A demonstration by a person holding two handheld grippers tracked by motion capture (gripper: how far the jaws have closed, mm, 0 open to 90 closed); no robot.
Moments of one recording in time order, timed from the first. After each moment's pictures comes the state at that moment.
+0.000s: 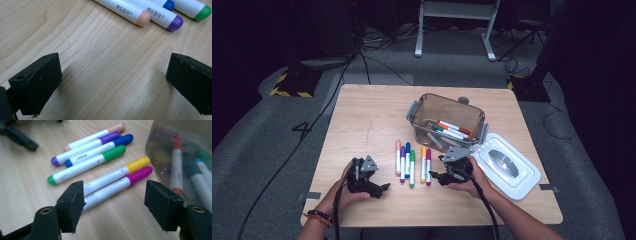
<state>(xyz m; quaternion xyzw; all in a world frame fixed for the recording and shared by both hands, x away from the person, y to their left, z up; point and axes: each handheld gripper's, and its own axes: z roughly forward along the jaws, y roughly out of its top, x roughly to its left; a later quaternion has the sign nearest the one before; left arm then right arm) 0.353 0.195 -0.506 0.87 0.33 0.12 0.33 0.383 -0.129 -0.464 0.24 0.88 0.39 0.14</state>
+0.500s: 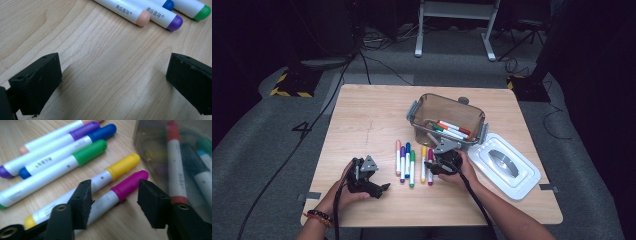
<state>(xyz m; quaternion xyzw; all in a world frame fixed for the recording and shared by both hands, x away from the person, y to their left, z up) 0.353 0.195 -0.506 0.87 0.33 0.12 0.33 0.414 -0.111 -0.489 0.28 0.88 0.35 0.16</state>
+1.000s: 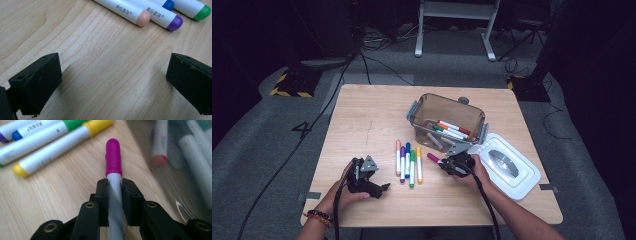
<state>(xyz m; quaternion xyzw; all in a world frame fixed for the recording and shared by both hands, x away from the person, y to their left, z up) 0.353 0.195 -0.506 0.87 0.33 0.12 0.33 0.407 -0.152 -0.488 0.28 0.89 0.33 0.13</state>
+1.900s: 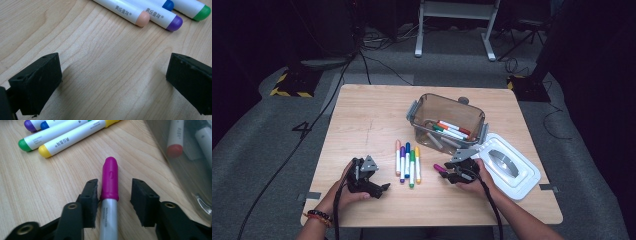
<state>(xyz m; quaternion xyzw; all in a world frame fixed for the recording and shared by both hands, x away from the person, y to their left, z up) 0.353 0.195 -0.506 0.87 0.33 0.12 0.33 0.394 -0.163 -0.493 0.25 0.89 0.36 0.10</state>
